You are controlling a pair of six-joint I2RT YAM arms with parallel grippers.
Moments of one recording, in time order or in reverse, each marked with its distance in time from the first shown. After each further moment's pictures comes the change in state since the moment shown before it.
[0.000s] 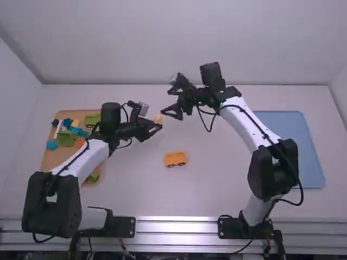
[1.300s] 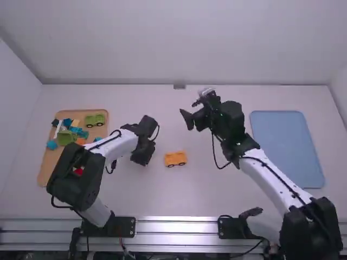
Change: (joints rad) left arm -0.280 0.256 0.175 -0.707 -0.810 -1.570; right arm 0.014 -0.527 -0.747 0.666 0.526 0.385
